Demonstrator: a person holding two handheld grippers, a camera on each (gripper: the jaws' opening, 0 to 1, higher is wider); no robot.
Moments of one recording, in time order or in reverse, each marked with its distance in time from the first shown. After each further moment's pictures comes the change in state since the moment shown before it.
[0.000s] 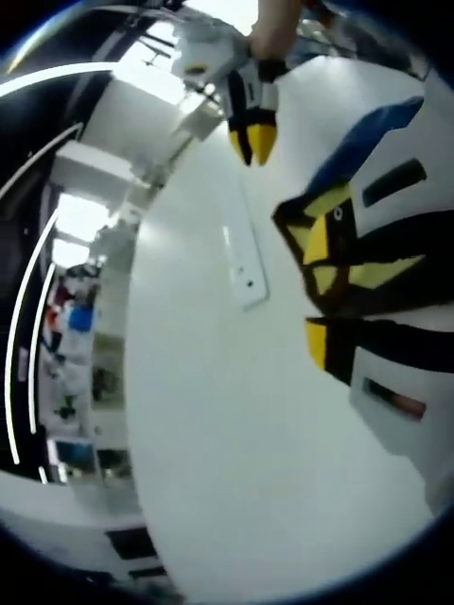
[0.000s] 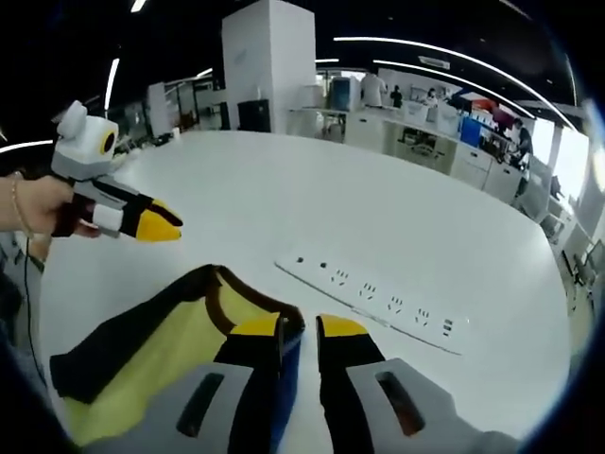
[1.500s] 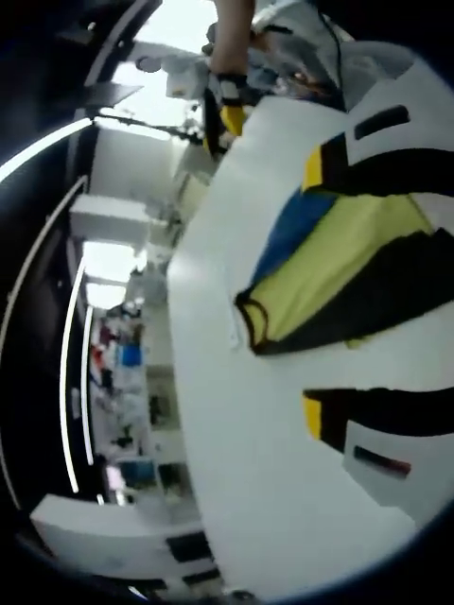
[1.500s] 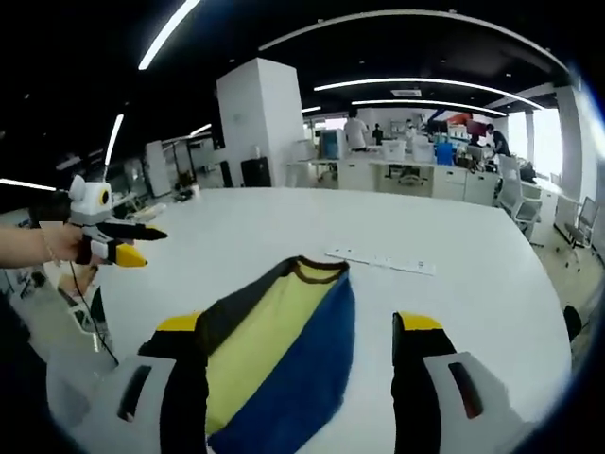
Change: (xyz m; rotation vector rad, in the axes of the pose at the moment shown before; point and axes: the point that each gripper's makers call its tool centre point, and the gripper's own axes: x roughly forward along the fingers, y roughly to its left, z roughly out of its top) left arm -0.245 -0.083 -0.102 0.188 -0.190 -0.081; right arm -0.255 0.113 -0.071 0.120 -0.253 -0.022
